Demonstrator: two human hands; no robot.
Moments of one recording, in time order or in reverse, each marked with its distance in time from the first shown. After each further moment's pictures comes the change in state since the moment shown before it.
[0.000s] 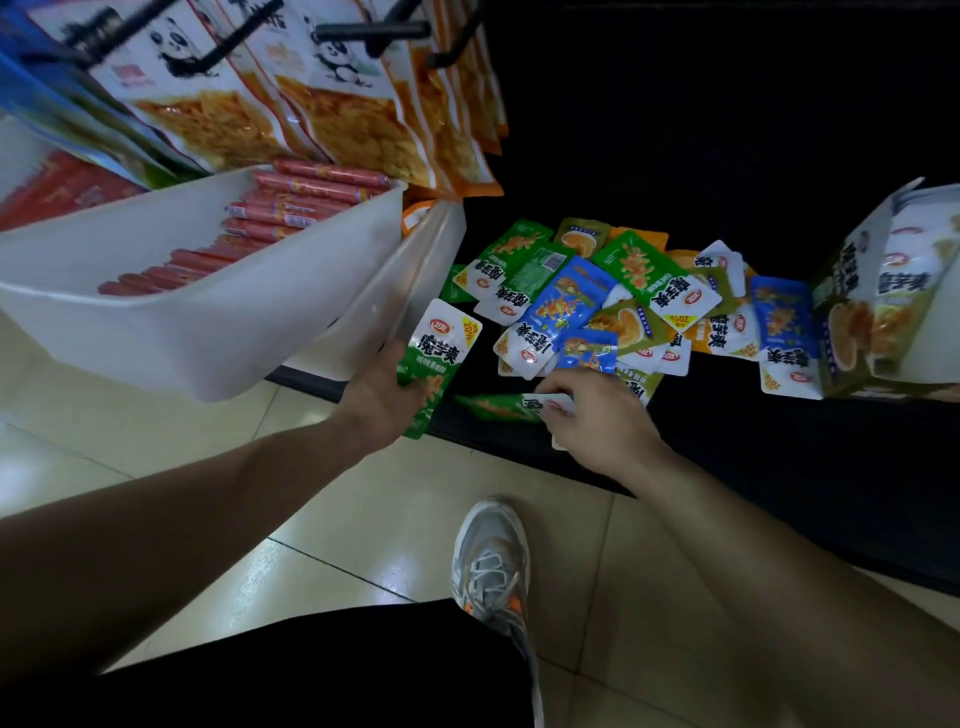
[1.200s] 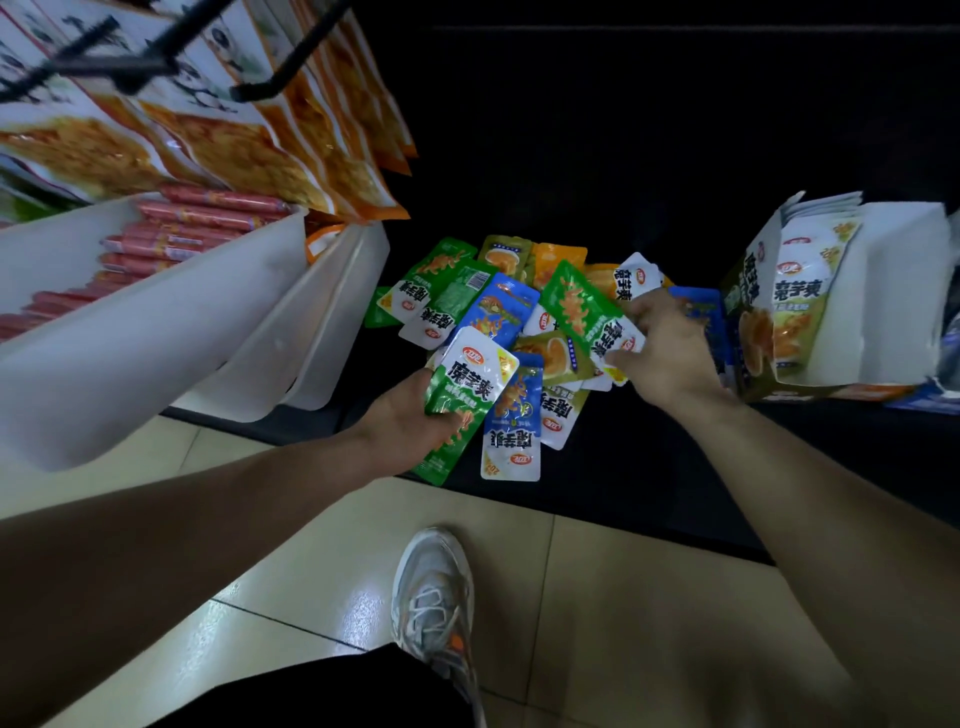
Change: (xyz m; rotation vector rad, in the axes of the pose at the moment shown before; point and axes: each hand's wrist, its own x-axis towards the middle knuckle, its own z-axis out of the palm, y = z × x) left_hand 0.007 0.066 0.070 0.032 -0.258 0.106; right_hand 0.040 0.113 -0.097 0.042 0.359 0.208
